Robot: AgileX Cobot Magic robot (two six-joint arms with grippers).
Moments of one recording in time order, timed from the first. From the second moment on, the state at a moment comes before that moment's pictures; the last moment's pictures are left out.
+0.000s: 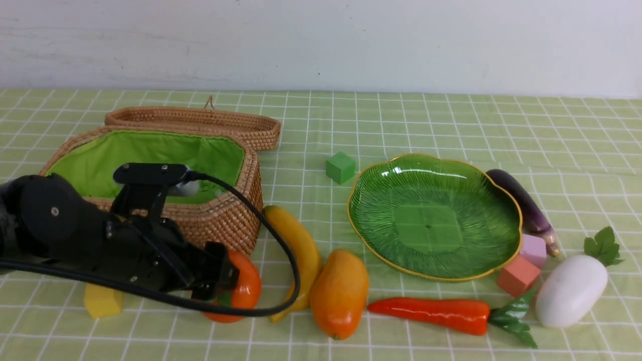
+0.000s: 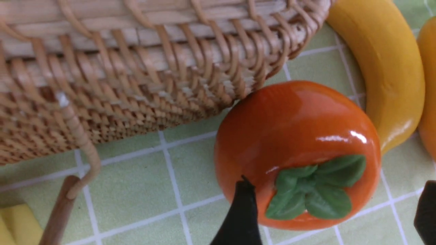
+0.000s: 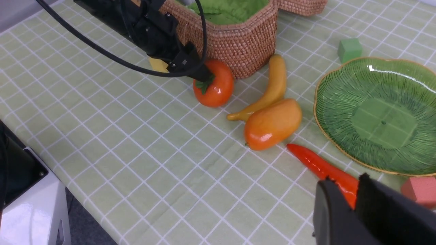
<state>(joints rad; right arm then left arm) 0.32 0.58 -1.09 0.46 1.16 -0.28 -0.28 1.45 -0.77 -0.52 0.36 0.35</state>
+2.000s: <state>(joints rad) 0.32 0.58 -1.09 0.50 1.18 -0.30 -0.29 1.56 -0.77 -0.92 0.25 0.68</state>
